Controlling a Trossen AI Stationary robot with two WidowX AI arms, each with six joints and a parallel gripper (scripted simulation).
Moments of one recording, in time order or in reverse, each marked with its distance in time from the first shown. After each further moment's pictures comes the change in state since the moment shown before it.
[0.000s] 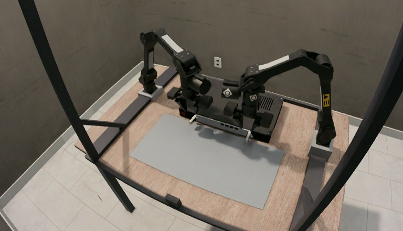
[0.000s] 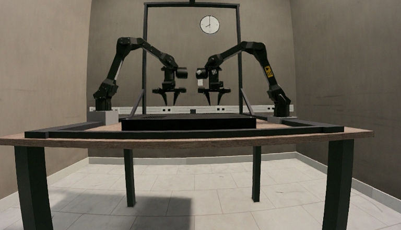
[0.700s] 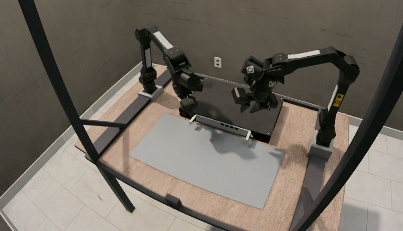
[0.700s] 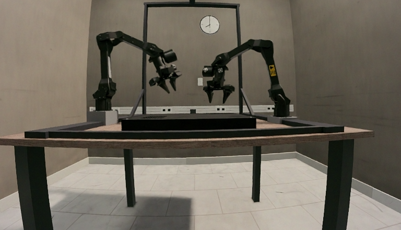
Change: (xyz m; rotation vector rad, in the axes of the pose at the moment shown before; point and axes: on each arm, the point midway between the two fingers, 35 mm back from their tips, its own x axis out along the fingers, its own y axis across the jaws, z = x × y) left arm -0.010 0.019 0.003 0.788 -0.108 -0.102; right arm -0.073 0.004 0.018 -0.695 -0.068 0.428
